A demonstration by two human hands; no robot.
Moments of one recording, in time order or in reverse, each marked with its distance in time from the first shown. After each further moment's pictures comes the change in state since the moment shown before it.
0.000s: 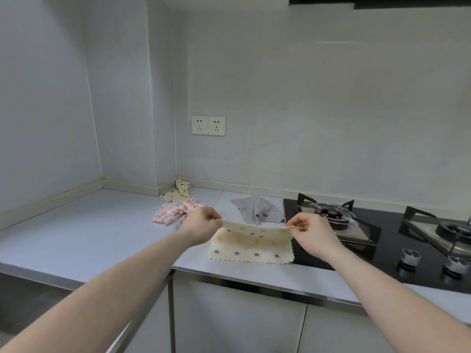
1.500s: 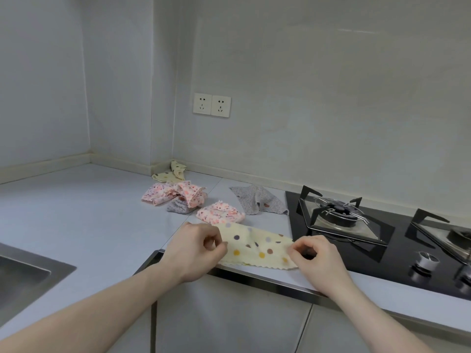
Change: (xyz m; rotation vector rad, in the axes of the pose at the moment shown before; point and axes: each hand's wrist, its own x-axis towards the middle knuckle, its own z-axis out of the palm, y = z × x) left_hand -0.051 -0.057 0.062 0.140 0.208 0.385; right_hand -0.039 0.068 0.054 -0.026 0.078 -0.148
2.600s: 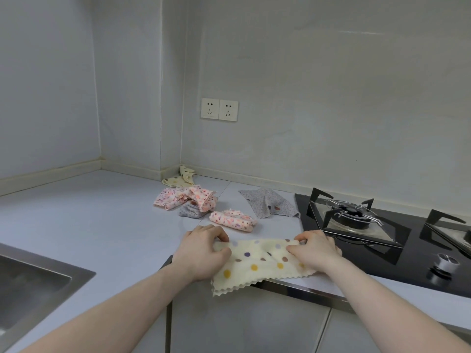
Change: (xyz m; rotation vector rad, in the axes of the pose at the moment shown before) left_hand 0.010 -0.023 -0.003 0.075 -0.197 -0.182; right_hand 0.044 -0.044 0.022 -0.381 -0.299 0.455
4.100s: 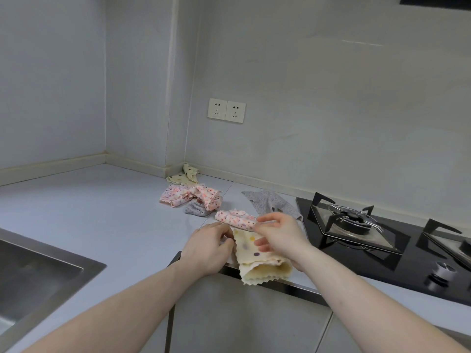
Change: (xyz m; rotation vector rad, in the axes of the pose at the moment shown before) left_hand 0.000 -0.003 0.000 -0.099 0.071 0.021; right_hand -0.046 -0.094 0.003 0.782 -0.126 -0.143
